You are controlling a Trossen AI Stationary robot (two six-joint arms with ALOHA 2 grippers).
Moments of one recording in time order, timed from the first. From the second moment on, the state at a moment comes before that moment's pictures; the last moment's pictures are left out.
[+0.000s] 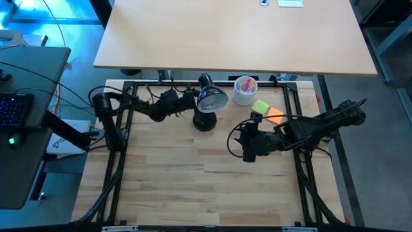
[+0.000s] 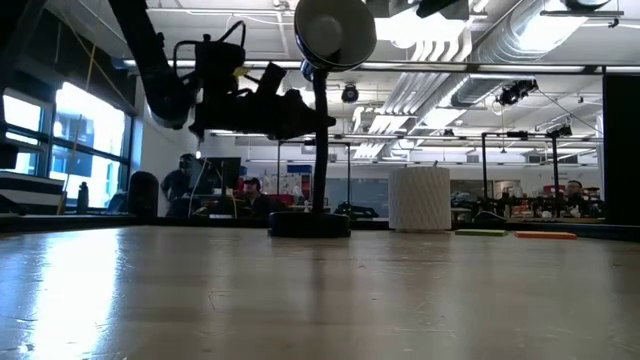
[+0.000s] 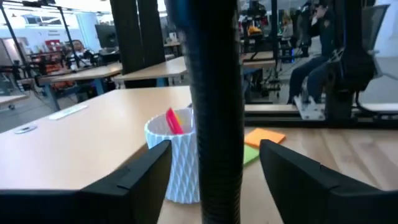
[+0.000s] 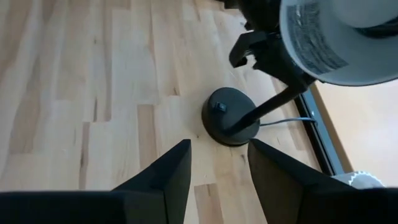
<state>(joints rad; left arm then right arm) 0.42 1.80 0.70 1.14 0.10 0.13 0.37 1.35 1.31 -0.83 0.61 0.16</state>
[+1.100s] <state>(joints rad) -0.06 1.60 0.70 0.74 -0.73 -0.16 0.61 1.35 1.31 -0.64 0.73 0.15</state>
